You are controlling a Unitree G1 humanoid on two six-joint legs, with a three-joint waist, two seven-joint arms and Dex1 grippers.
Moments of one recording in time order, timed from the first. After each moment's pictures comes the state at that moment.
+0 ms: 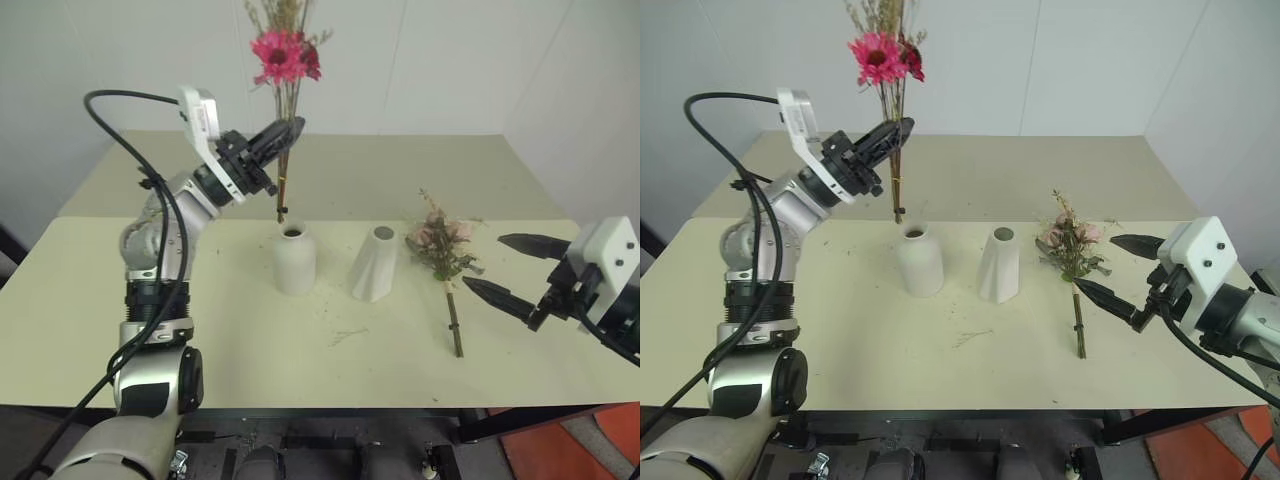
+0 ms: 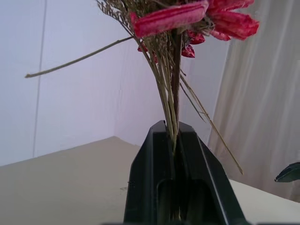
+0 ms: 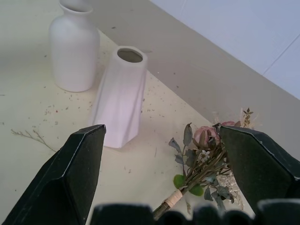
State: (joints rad) left arm -0.95 0.34 0.21 0.26 -0.63 0.47 -0.85; right arm -0.02 -0.90 -0.53 -0.58 0.59 0.58 0.82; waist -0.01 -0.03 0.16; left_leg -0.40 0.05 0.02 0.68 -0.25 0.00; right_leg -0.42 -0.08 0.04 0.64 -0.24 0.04
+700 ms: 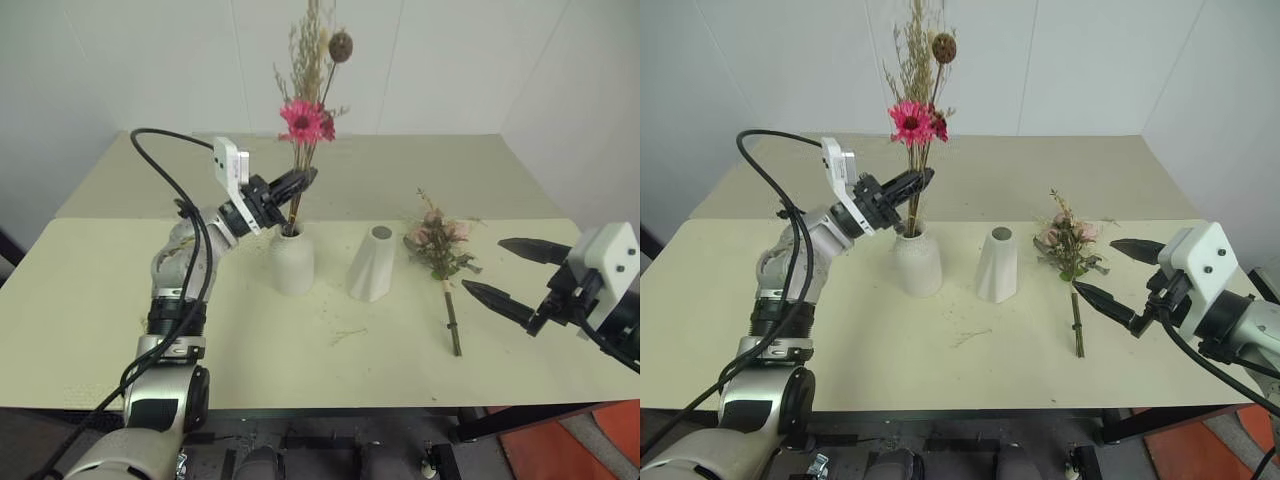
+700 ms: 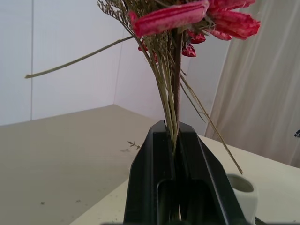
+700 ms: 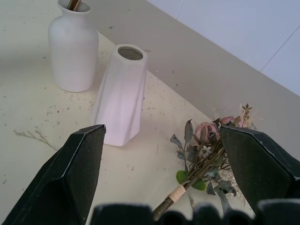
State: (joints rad) left arm -0.85 0.31 0.14 0.32 -0.53 0.37 -0.88; right arm 0.02 -0.90 -0.54 -0.60 0.61 0.58 0.78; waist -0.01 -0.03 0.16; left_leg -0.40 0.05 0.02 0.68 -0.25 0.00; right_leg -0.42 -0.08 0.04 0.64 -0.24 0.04
